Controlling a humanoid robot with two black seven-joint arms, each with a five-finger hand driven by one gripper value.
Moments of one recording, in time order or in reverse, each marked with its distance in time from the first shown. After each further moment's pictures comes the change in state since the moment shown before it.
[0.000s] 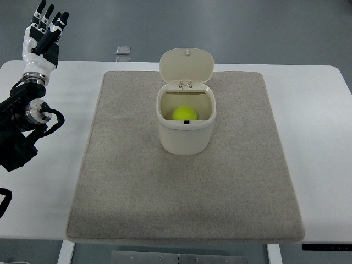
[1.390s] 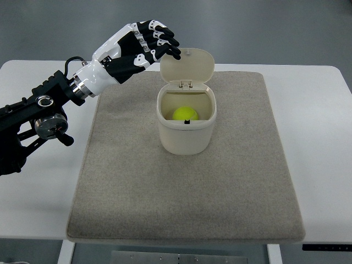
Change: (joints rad) left arm 0.038 0.208 0.179 -0.743 0.485 -0.205 0.000; right arm 0.000 0.000 0.000 0.000 0.000 0.000 0.000
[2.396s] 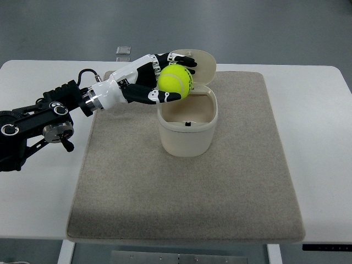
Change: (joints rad) left arm -0.102 -0.024 0.228 0.113 0.079 -0.006 0.000; right arm 0.000 0.000 0.000 0.000 0.001 0.000 0.000
